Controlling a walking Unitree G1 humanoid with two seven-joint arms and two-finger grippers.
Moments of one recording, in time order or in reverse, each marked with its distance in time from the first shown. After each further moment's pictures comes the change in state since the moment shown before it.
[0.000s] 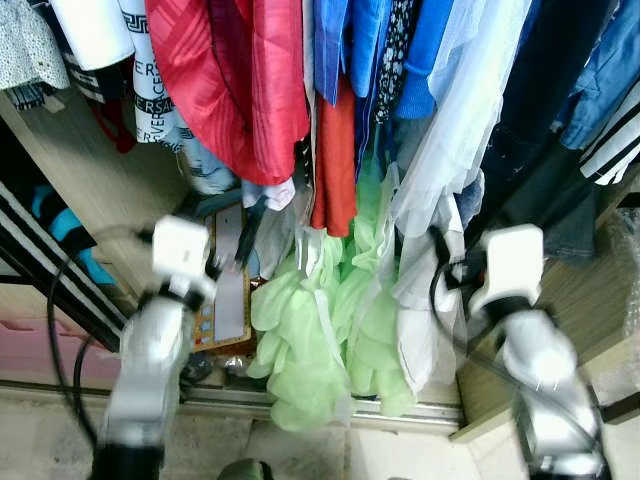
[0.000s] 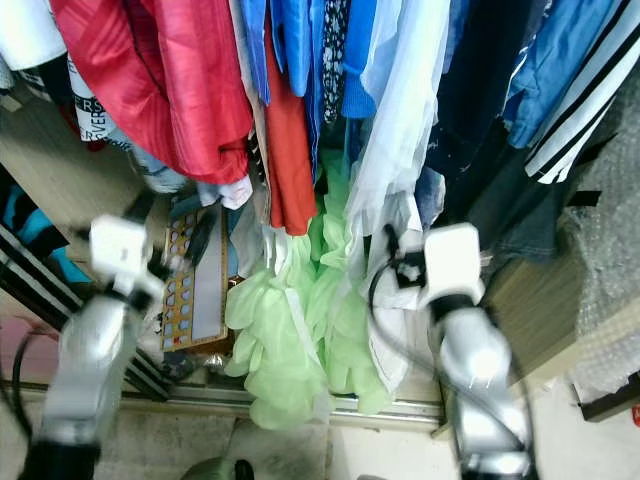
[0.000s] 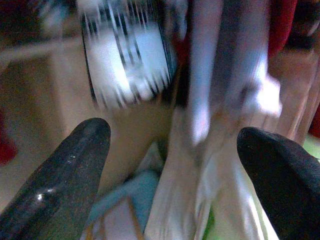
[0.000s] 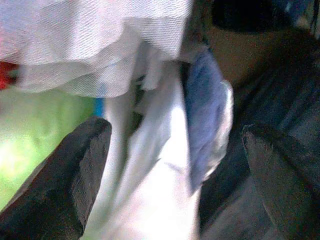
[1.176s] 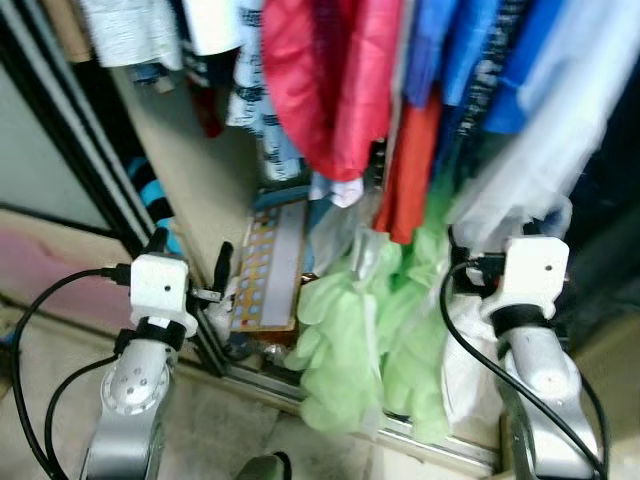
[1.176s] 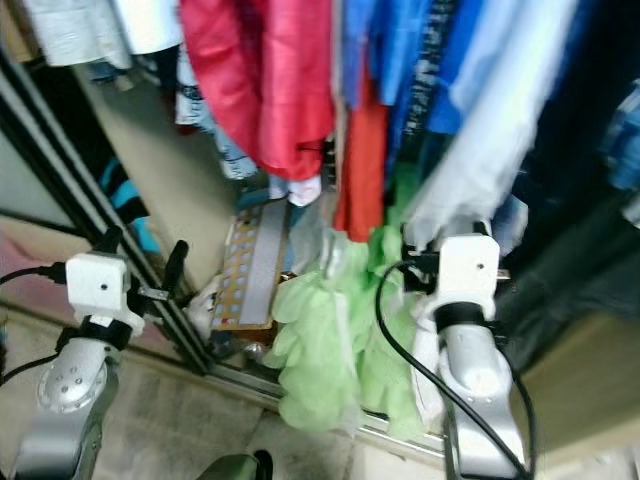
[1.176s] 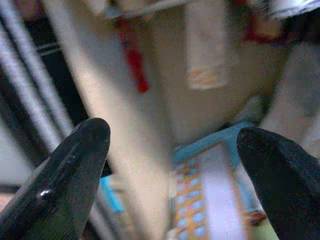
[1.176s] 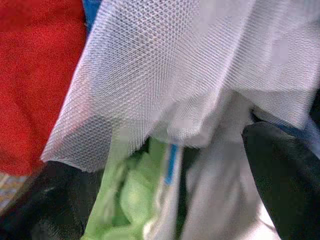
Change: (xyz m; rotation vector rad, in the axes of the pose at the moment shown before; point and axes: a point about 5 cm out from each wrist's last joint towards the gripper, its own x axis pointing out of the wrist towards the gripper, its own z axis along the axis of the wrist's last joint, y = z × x) left arm -0.019 0.007 0.003 0.085 0.120 0.134; right arm -0.007 -0.006 0.018 0.037 0.014 -0.151
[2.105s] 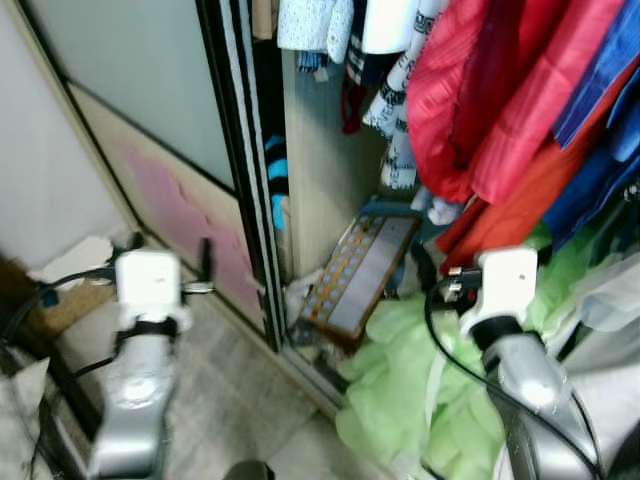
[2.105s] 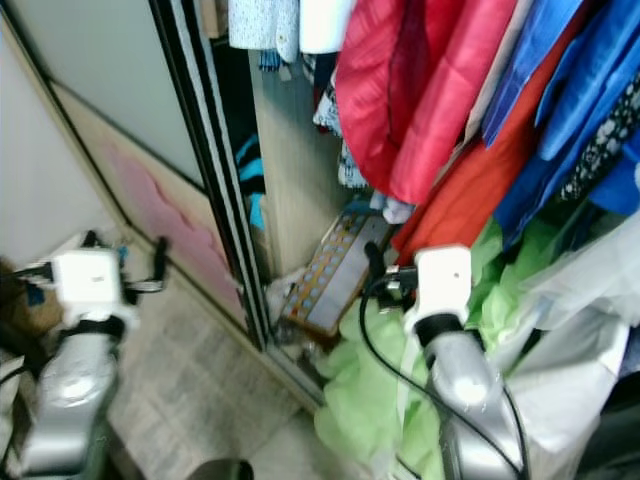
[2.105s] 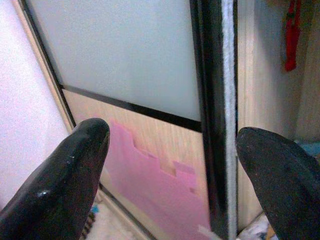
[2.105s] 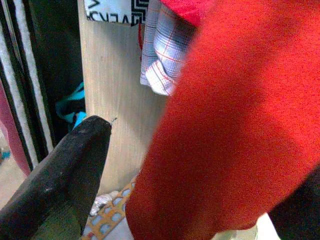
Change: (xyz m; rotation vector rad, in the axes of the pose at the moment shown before) left arm 0.001 -0.003 0.000 -0.025 0.012 0.131; right arm -0.001 0.018 -0.011 0.069 0.066 0.237
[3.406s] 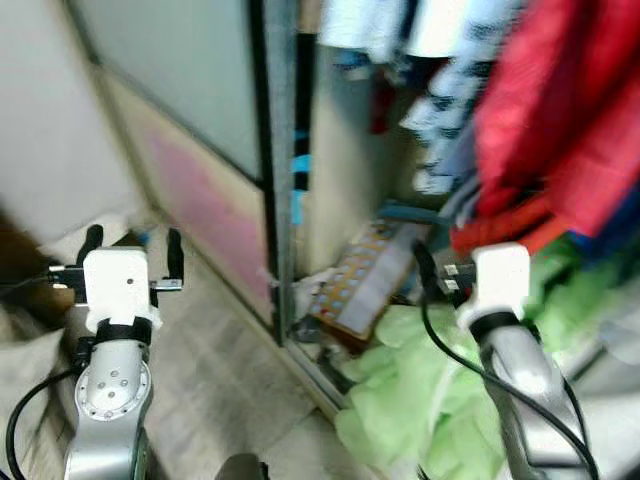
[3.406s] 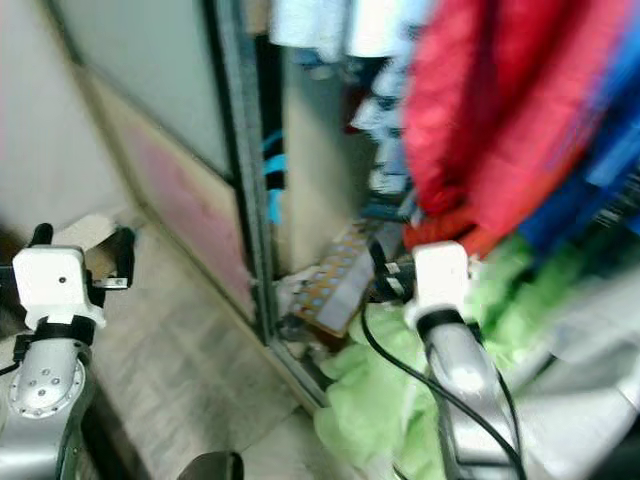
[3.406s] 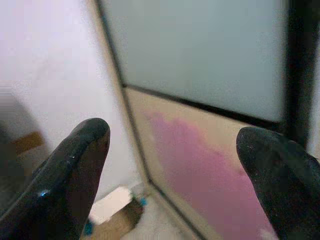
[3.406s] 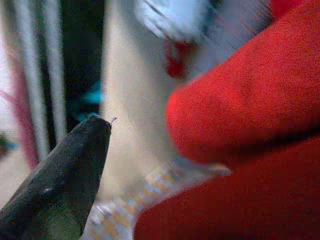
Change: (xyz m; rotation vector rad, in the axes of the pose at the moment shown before) left arm -0.012 0.030 0.017 0.089 -0.028 0.122; right arm 0.011 -0.001 -0.006 -0.030 -0.043 -0.001
